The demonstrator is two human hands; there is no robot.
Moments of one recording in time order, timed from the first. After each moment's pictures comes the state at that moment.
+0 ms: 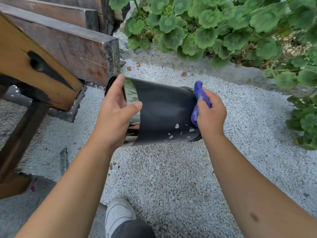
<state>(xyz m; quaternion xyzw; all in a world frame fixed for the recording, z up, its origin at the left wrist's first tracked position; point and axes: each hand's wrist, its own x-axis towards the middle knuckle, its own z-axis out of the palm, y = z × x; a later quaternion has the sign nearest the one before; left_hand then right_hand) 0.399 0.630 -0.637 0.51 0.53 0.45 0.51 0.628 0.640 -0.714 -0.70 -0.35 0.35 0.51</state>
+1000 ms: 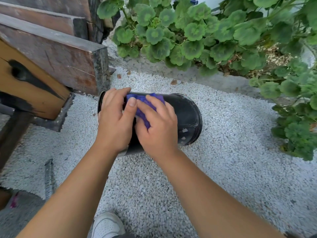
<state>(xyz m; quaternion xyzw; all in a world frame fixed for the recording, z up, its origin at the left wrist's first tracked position) 0.427 0.651 -0.635 0.68 0.60 0.34 0.24 0.542 0.626 -0.666 -0.62 -0.64 0.15 0.42</state>
